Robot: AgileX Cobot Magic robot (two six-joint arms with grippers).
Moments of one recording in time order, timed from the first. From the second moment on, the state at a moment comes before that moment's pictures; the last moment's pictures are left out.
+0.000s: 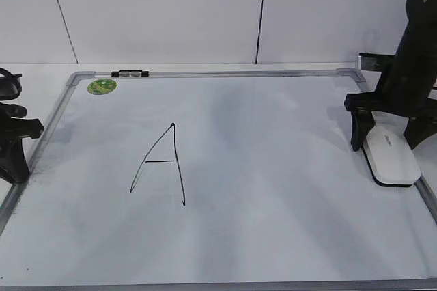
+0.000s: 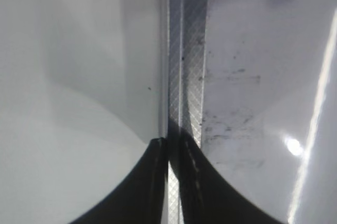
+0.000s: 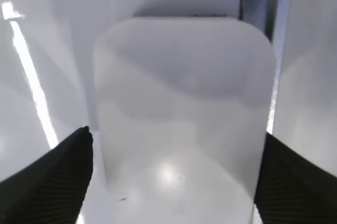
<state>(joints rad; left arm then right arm) 0.00 1.92 -1.19 -0.26 0.95 0.13 0.02 2.09 -1.58 0.07 1.22 0.04</state>
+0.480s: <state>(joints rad) 0.00 1.93 -1.35 -0.25 1.08 0.13 0.02 2.09 -1.60 0.07 1.22 0.04</state>
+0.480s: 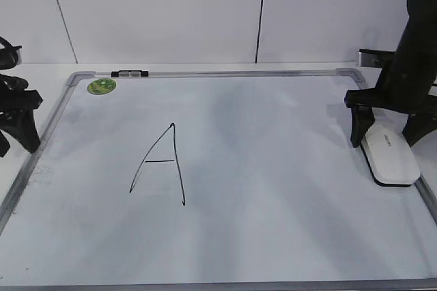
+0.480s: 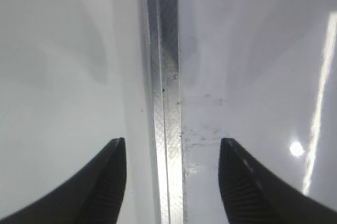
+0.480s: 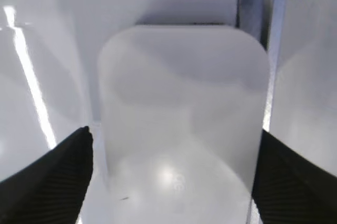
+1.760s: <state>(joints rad) 0.00 1.23 -1.42 -0.17 1.24 0.05 0.02 1.35 -1.48 0.06 1.25 0.04</state>
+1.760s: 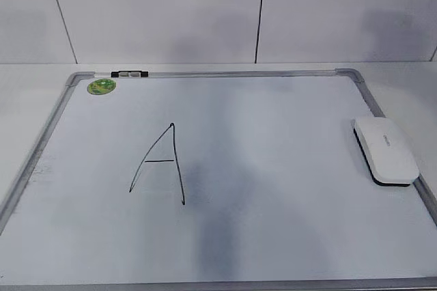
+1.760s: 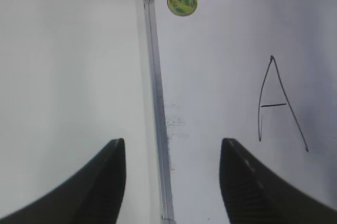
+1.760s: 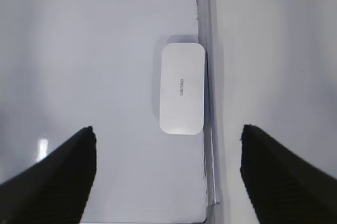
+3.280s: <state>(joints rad) -0.11 0.26 -0.83 -0.20 1.28 -0.01 0.22 0.42 -0.84 0.04 1.27 0.17</state>
